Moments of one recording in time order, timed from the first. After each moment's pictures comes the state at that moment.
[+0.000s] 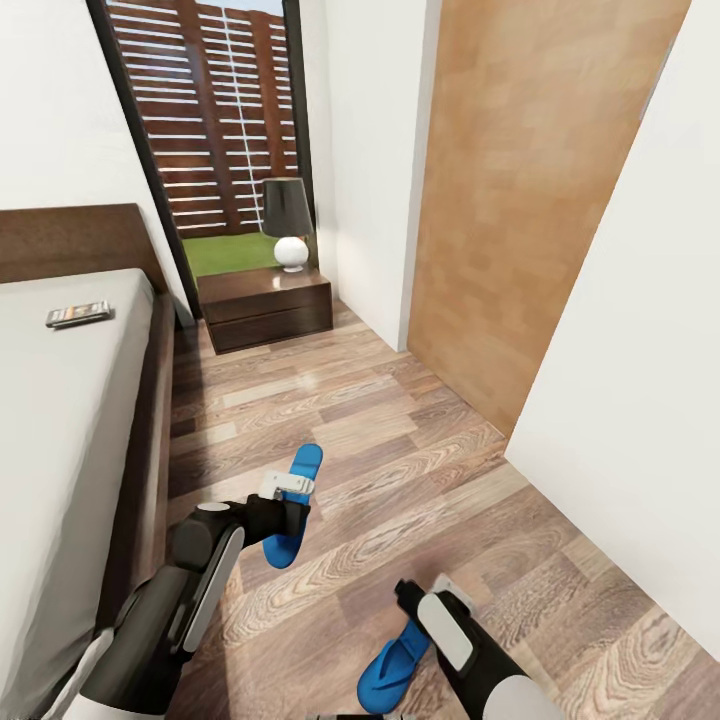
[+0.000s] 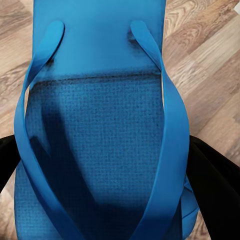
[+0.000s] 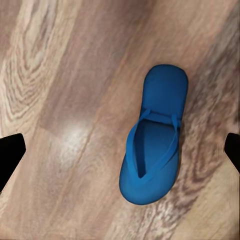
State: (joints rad) left arm -0.45 -0.01 -0.19 -1.51 0.07 0.97 -0.14; right arm -0.54 0.17 0.22 -0.54 -0.90 0.17 -0.50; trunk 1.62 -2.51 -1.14
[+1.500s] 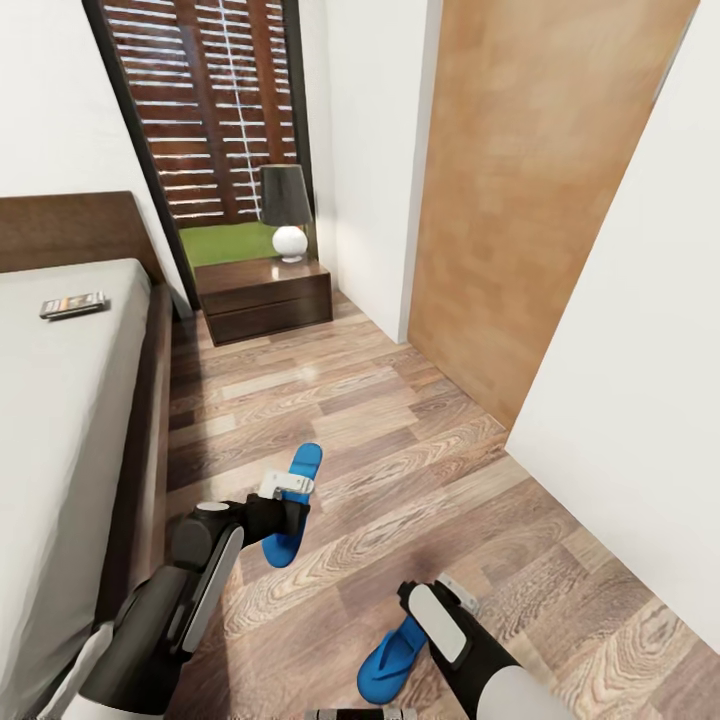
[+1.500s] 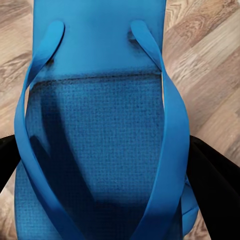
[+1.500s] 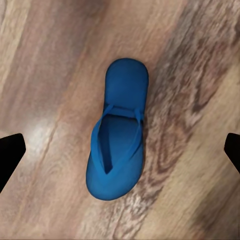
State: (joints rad) left arm -0.45 -0.01 -0.19 -1.51 0.07 0.97 -0.14; right arm -0.56 0.17 0.32 -0.57 -0.98 0.16 -0.71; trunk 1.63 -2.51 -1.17
